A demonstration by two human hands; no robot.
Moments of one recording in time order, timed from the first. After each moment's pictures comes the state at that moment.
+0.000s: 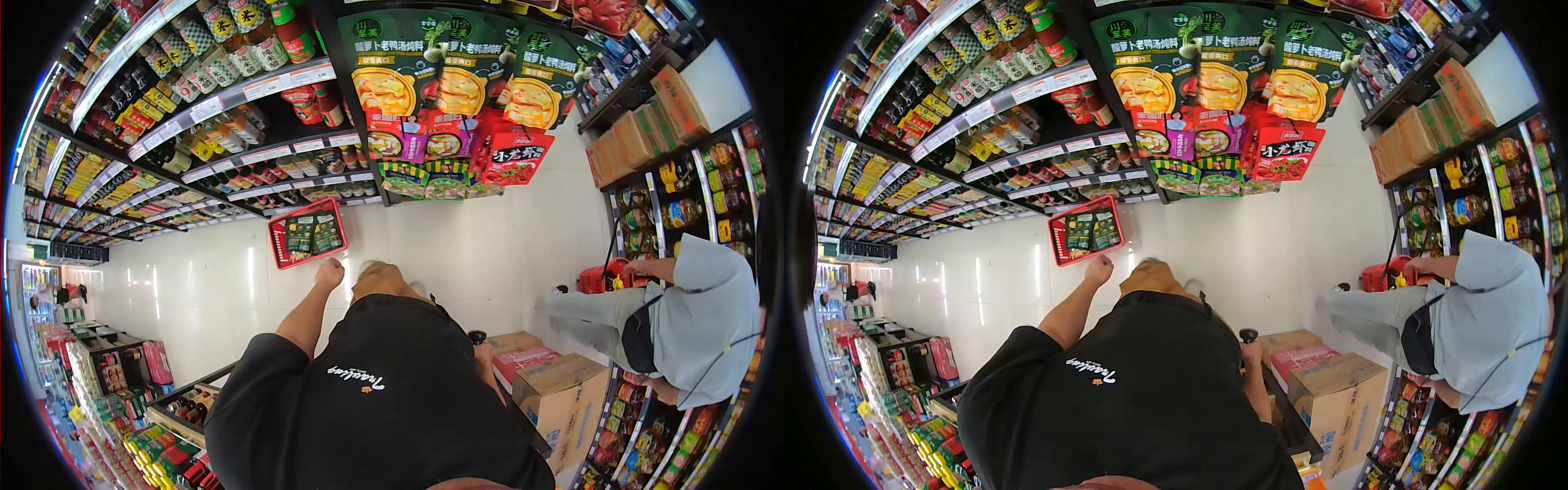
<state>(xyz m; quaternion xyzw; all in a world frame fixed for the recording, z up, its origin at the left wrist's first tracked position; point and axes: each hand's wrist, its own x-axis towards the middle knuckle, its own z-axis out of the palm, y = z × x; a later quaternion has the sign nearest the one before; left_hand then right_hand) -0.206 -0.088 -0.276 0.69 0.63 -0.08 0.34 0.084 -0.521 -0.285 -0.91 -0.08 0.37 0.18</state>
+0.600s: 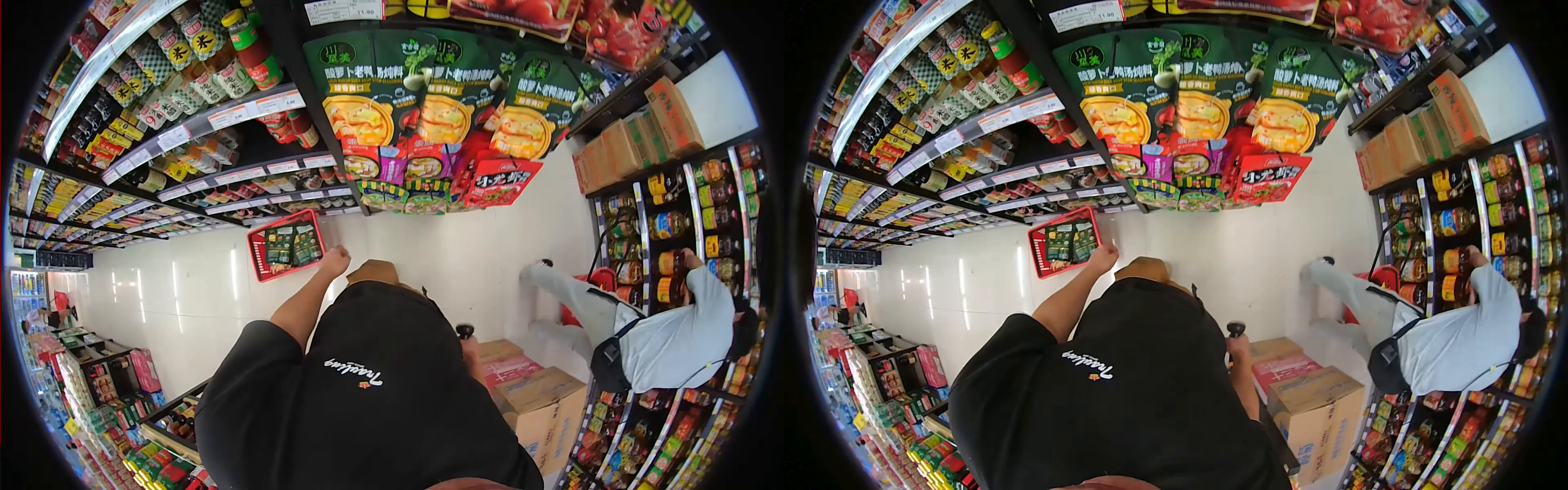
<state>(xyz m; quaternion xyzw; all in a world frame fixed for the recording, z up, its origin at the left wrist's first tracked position) -0.096 -0.020 -0.305 0.76 0.52 -0.07 0.39 0.151 -0.455 -0.292 -0.89 -0.05 0.43 0.16</state>
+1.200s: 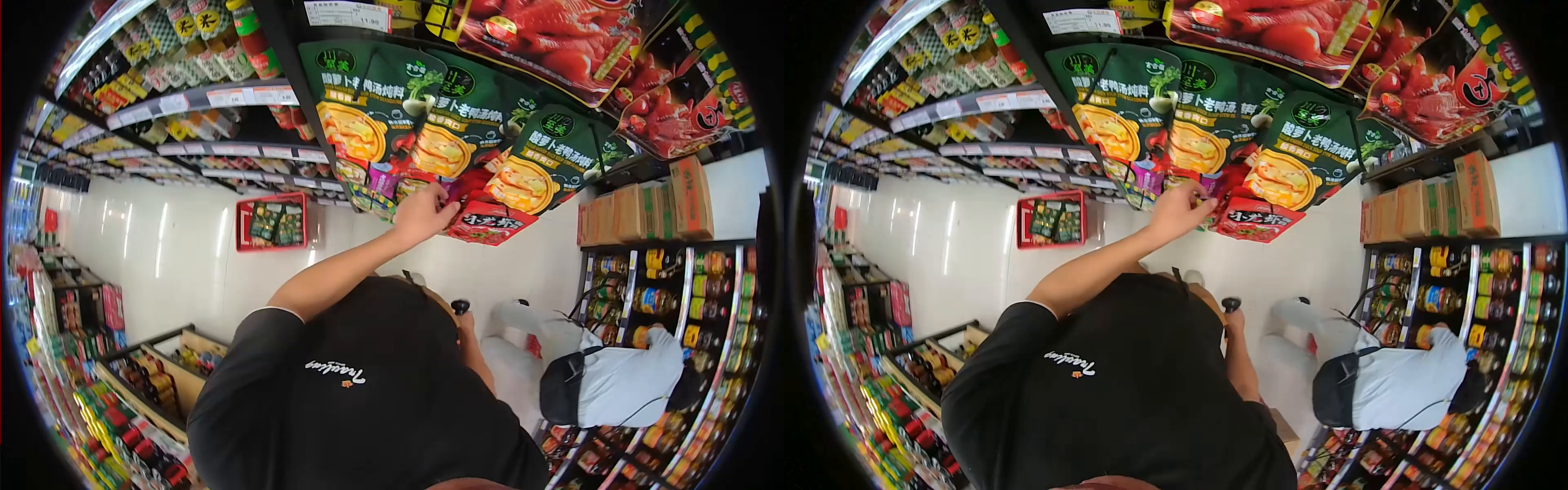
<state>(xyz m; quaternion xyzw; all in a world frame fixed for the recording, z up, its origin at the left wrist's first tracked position) 0.205 -0.030 -0.048 0.75 0.44 0.26 0.41 0.364 -0.370 -0.358 -0.89 -0.20 0.39 0.11</state>
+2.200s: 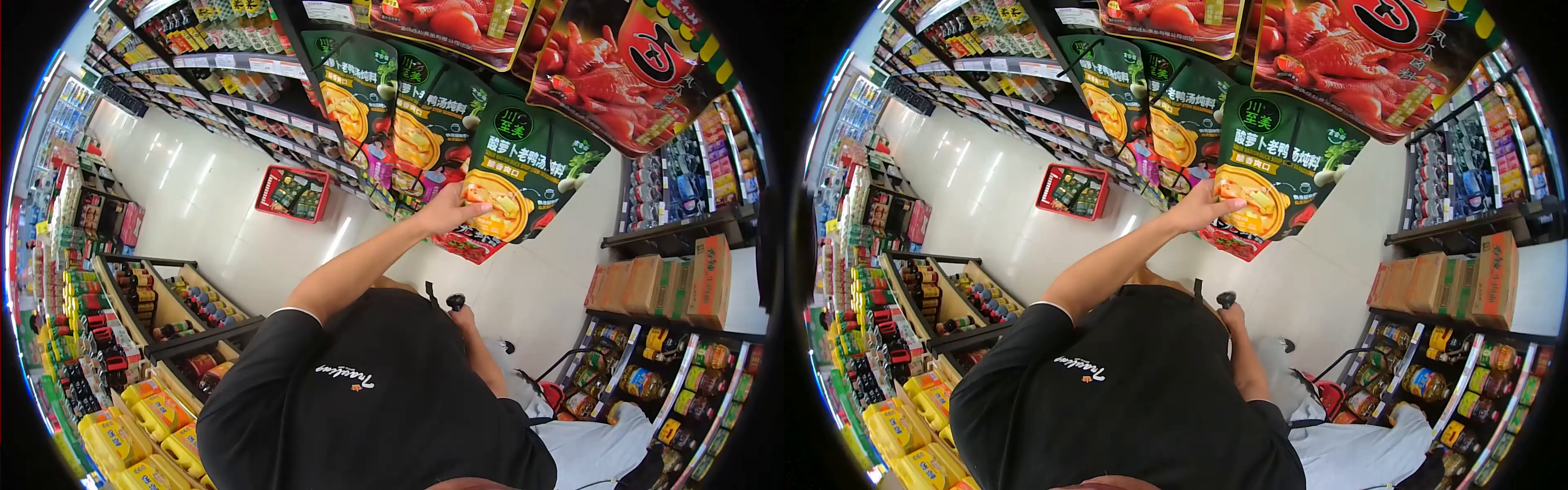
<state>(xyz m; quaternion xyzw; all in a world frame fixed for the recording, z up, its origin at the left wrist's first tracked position) 0.321 -0.073 0.000 0.53 0.26 0.35 0.73 0.492 -0.316 -0.331 -0.79 -0.43 0.44 0.04</state>
